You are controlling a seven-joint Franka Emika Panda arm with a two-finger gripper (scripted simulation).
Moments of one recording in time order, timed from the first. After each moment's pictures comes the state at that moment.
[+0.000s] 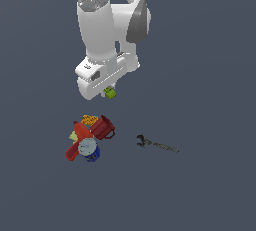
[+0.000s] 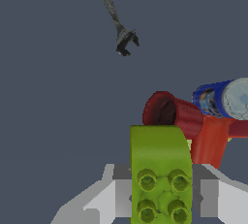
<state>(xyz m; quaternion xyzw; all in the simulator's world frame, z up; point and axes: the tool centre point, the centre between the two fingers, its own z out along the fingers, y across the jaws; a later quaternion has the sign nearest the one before) -0.053 -0.079 0.236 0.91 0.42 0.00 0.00</state>
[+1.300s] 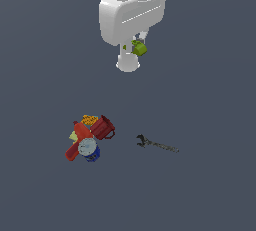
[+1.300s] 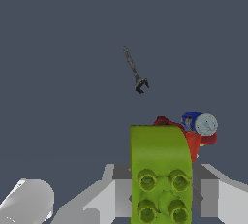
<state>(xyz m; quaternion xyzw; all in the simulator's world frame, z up) -0.046 0.021 0.424 0.91 0.42 0.00 0.00</state>
